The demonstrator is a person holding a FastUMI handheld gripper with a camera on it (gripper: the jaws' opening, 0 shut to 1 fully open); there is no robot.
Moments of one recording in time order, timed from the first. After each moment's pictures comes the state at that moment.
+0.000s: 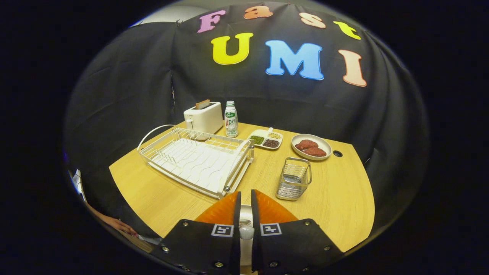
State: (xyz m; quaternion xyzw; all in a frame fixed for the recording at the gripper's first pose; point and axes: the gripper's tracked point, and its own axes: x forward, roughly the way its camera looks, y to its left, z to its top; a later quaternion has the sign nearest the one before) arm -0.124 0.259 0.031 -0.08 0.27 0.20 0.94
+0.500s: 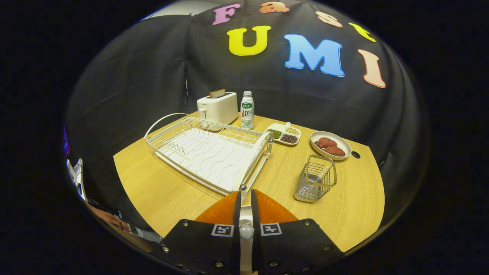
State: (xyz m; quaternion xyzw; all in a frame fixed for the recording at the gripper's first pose) arm -0.118 0.288 0.002 -0.10 0.29 0.25 0.92
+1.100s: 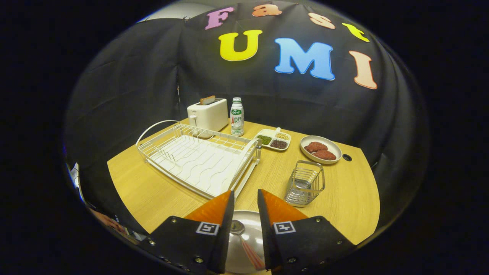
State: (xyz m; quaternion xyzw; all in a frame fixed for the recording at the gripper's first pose) arm -0.097 0.258 0.032 -0.08 0.25 0.20 0.94
